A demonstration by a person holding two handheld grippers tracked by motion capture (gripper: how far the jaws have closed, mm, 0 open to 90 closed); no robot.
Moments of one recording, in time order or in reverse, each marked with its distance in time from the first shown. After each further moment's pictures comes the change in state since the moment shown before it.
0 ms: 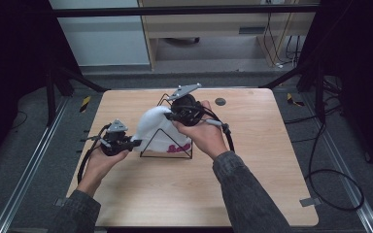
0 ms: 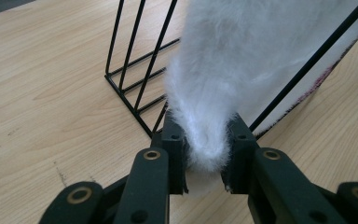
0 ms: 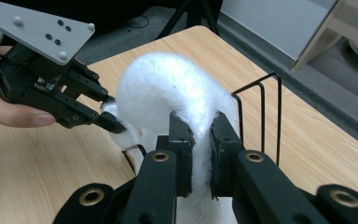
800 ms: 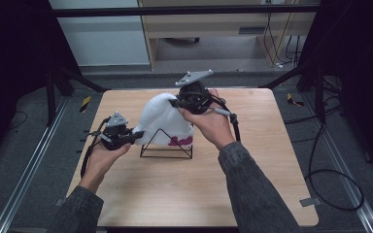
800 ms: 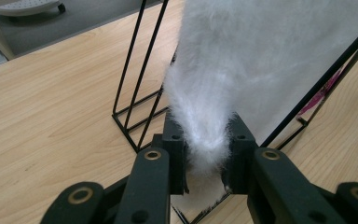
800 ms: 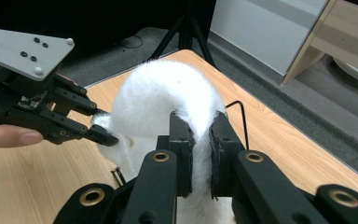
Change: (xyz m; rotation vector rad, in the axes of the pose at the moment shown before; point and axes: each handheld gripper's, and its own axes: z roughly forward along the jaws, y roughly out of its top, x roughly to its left) left arm -0.008 0.025 -0.012 -0.087 0.029 0.011; right arm -0.022 0.018 -0.023 -0.071 -0.020 0.015
